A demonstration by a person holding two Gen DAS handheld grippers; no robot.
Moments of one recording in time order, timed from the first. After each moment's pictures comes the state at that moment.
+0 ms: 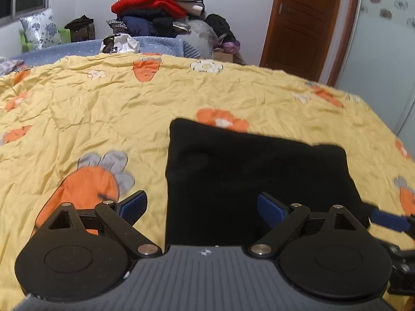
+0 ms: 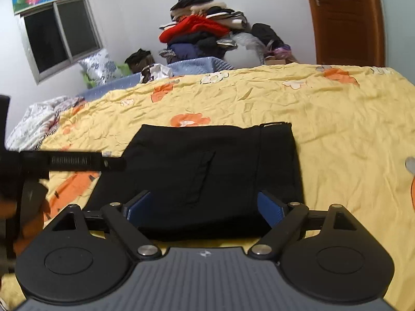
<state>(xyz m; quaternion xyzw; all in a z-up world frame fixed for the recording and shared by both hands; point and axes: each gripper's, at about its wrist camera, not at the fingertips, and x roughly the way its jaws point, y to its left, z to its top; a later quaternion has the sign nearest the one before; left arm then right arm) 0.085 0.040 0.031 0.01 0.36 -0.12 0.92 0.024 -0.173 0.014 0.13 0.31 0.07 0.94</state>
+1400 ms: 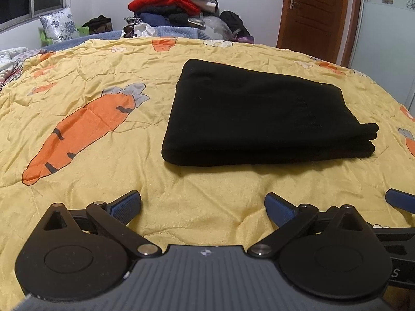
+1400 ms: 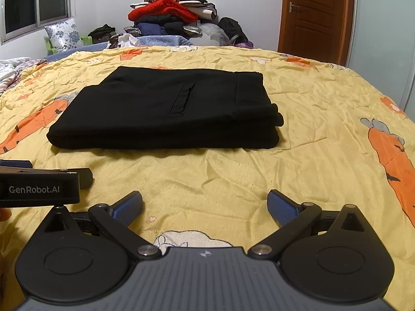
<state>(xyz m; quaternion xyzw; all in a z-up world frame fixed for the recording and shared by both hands) -0.007 0.041 -0.031 0.02 0.35 -0.07 0.93 -0.030 -0.124 -0.041 0.03 0.34 -0.04 0.94</state>
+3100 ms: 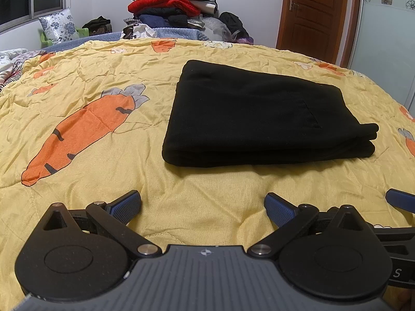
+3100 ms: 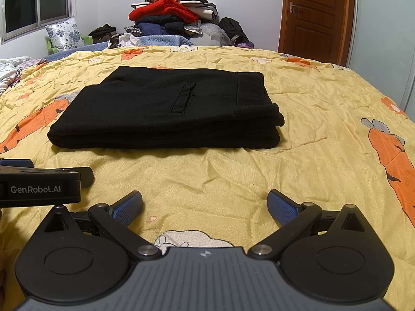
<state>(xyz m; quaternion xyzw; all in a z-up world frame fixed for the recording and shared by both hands) -0.007 0.041 -0.032 0.02 0.35 -0.08 0.93 -0.030 -0.123 -0.041 0.03 0.34 -0.04 0.94</state>
